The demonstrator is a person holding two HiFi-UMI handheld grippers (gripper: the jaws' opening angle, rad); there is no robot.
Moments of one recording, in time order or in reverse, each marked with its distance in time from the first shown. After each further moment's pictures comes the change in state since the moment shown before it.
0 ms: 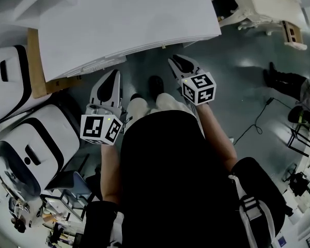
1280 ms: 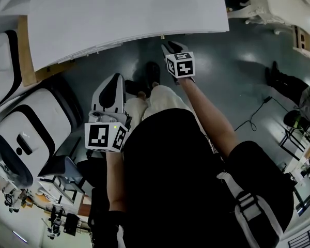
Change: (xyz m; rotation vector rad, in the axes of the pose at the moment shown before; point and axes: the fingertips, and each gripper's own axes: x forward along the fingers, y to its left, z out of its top) left arm 0.029 -0.015 -0.052 -0.051 0.085 0.131; right arm 0.120 -0.087 -0.109 0.045 0.274 -0.100
